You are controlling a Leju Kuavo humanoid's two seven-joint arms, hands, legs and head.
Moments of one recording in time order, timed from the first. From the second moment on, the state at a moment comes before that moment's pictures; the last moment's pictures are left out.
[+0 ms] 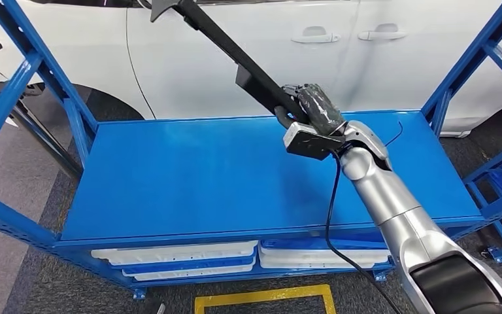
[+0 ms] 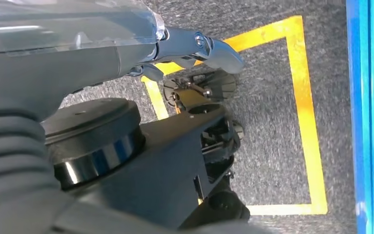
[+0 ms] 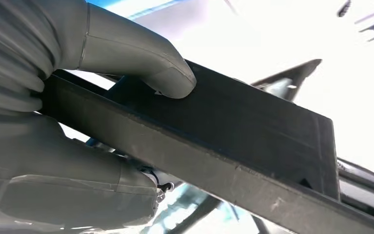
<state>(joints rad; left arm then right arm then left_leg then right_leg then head) -0.13 -0.14 0.43 -0.19 -0.52 -0.06 -0.20 -0.88 -0.13 0.48 -1.04 0.57 0.01 -0.45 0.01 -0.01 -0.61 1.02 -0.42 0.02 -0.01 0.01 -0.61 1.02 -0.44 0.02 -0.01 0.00</state>
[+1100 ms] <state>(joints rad) -0.13 -0.15 0.46 -0.19 -0.51 -0.06 -0.22 -0.78 -0.22 0.41 -1.36 0.01 0.37 -0.50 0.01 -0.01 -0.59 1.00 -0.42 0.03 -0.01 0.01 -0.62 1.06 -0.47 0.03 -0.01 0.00</state>
